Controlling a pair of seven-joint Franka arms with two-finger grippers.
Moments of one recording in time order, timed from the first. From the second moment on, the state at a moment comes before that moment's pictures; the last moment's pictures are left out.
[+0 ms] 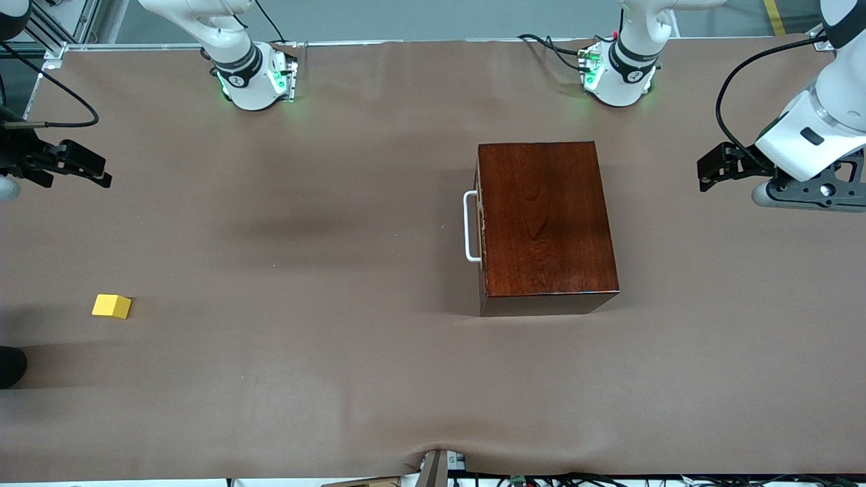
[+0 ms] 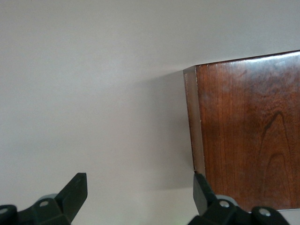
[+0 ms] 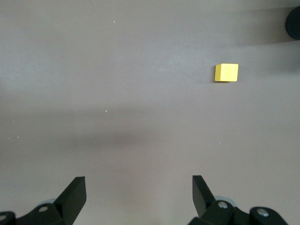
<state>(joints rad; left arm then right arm) -0.05 0.07 -0.12 -1.50 0.06 1.53 -0.04 -0.02 -0.03 -0.03 -1.62 0.01 1.56 -0.02</state>
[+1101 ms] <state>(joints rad) -0.31 0.27 -0.14 -1.46 -0.02 1.65 -0.42 -0.02 -0.03 -0.03 -1.62 0.01 1.56 -0.02</state>
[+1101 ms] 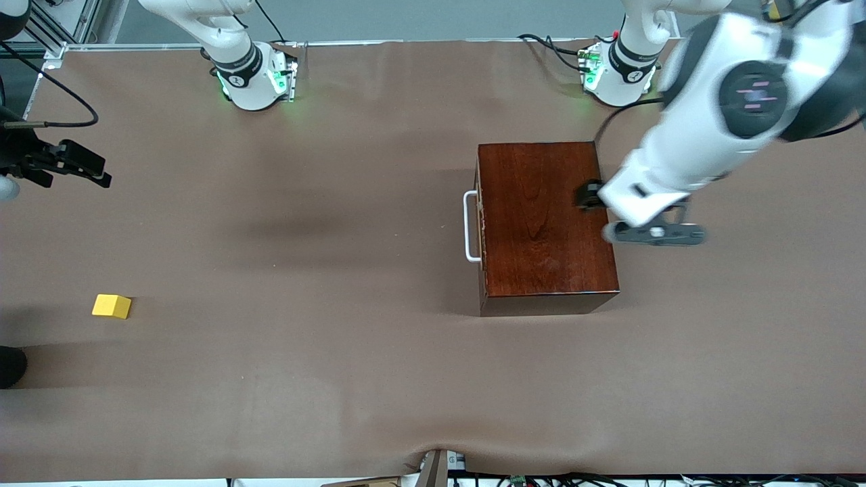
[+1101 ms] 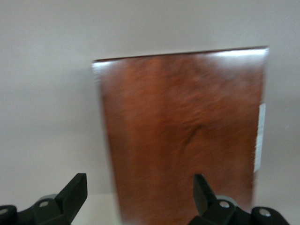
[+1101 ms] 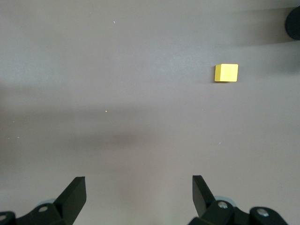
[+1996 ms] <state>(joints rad) -0.67 0.59 -0.13 -1.35 0.03 1.98 -0.79 -0.02 -0.03 -0.03 -1.62 0.01 1.56 -0.02</state>
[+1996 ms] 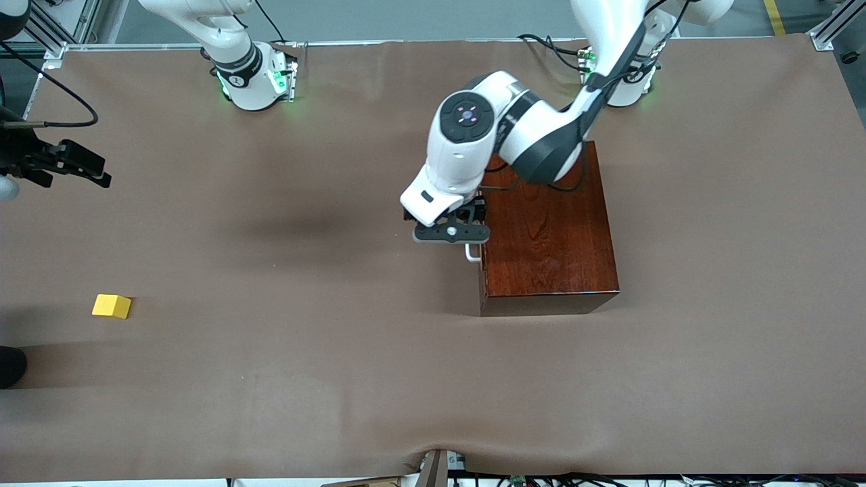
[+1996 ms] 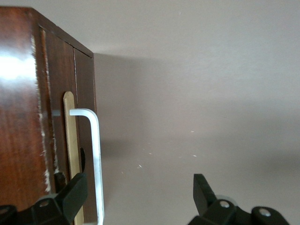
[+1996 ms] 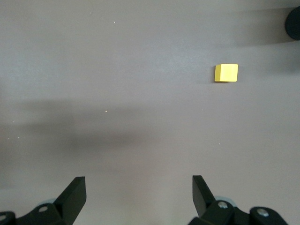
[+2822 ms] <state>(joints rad) -0.72 0.68 -0.12 -1.34 0.13 1.89 -0.85 -0.02 -0.03 -0.03 -1.62 0.01 1.56 -0.02</state>
